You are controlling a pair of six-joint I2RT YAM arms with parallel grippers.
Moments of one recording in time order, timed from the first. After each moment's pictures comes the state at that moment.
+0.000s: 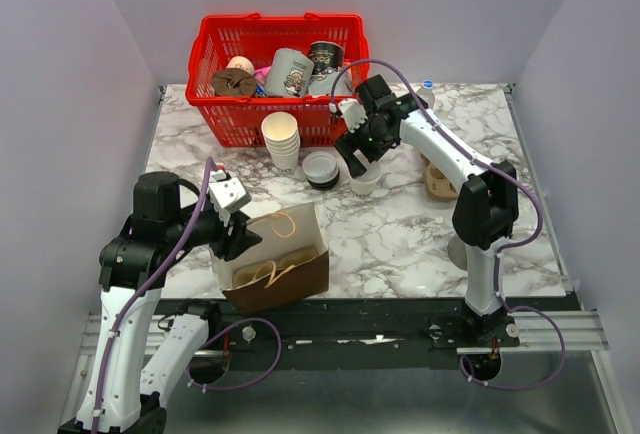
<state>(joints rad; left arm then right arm) -0.14 0.70 1.08 -1.06 0.79 0.44 0.52 2.04 1.90 -0.99 -0.17 -0.32</state>
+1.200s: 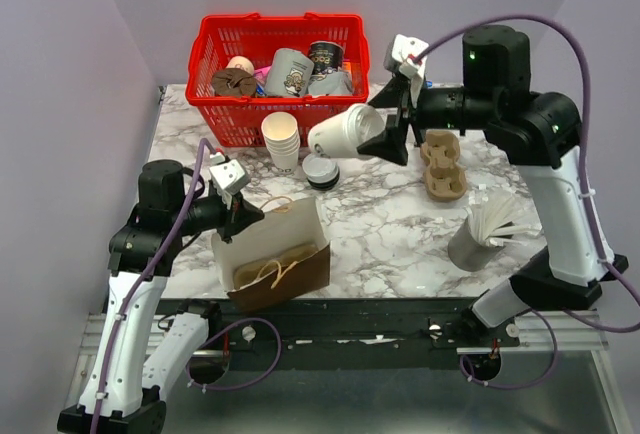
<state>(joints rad) -0.14 0.74 1.04 -0.88 0.82 0.30 0.60 1.58 2.32 -1.15 -0.56 -0.40</state>
